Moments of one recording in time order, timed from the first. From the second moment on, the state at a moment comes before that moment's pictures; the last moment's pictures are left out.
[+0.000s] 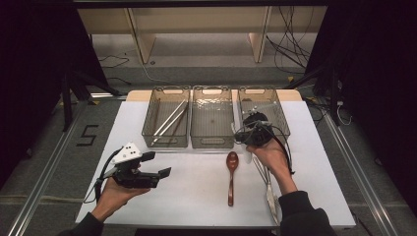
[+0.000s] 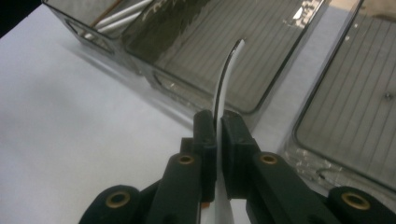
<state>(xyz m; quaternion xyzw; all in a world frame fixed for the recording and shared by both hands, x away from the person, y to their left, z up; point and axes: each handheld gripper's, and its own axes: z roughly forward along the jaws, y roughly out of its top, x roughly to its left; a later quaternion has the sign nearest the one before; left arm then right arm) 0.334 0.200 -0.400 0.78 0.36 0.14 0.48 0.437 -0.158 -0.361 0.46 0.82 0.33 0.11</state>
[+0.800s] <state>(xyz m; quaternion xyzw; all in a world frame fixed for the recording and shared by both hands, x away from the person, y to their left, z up) 0.333 0.202 -0.399 0.78 0.36 0.14 0.50 0.500 -0.124 -0.351 0.48 0.80 0.34 0.12</state>
